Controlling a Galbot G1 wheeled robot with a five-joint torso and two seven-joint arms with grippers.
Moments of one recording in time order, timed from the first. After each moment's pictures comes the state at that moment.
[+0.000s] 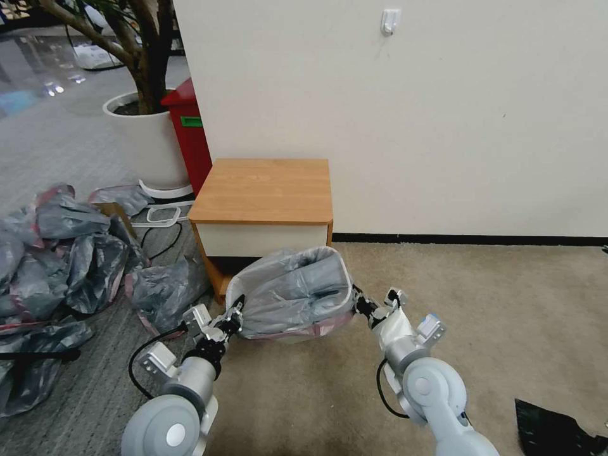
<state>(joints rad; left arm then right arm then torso) 1.60 -1.41 -0.51 -2.22 -0.94 0.34 -0.23 -1.33 1.40 0.35 1.88 0.95 -0.30 0.14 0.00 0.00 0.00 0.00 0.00</state>
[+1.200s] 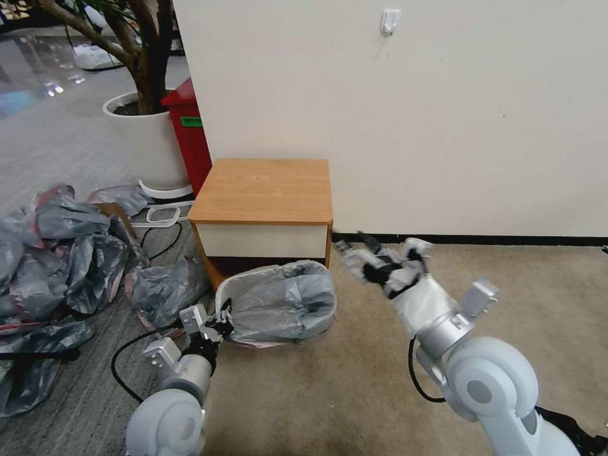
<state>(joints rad) 1.56 -1.37 -0.46 -2.18 -0.61 0.35 -0.28 -1.23 1.11 0.25 2.33 0.70 -0.46 -0.09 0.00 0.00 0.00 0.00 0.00</state>
